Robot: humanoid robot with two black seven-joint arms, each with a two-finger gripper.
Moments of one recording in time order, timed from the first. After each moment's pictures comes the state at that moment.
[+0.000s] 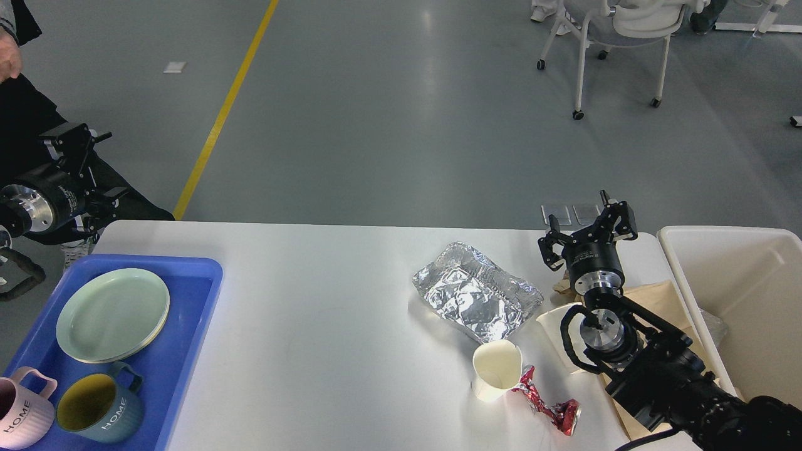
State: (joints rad) left arm -0.97 0.79 -0.12 -0.73 -0.21 -0.23 -0.06; right arm 0.60 -0.08 0.74 0.51 0.13 0.20 0.57
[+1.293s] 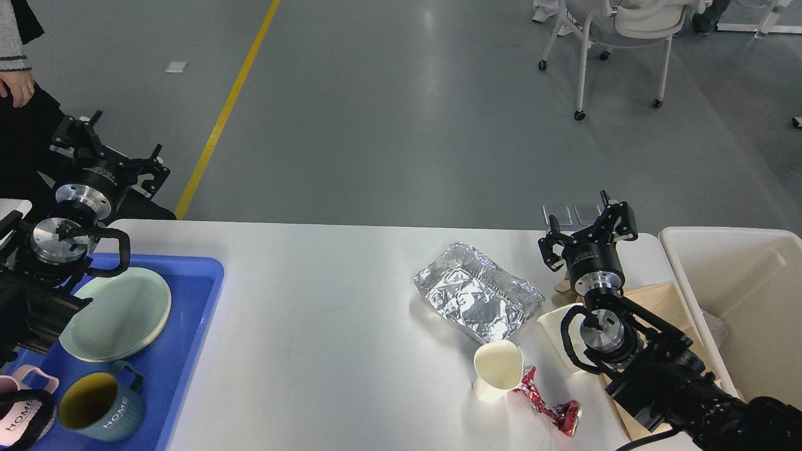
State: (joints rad) left arm -0.79 0.38 -0.97 -0.51 -0.25 -0.24 -0.07; right arm 0.60 -0.08 0.75 0.51 0.14 0.20 0.57
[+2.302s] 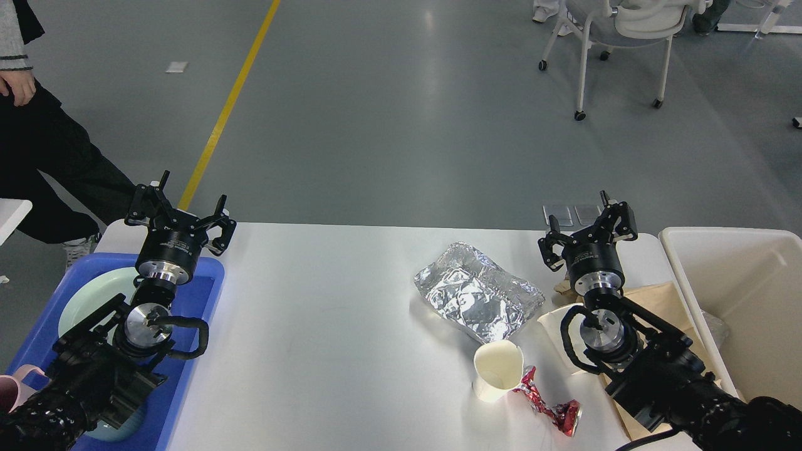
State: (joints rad) left arm -0.60 0.22 -0.90 -0.51 -0.19 -0.47 -0.39; right arm 0.60 -0.08 0.75 0.51 0.14 0.20 0.57
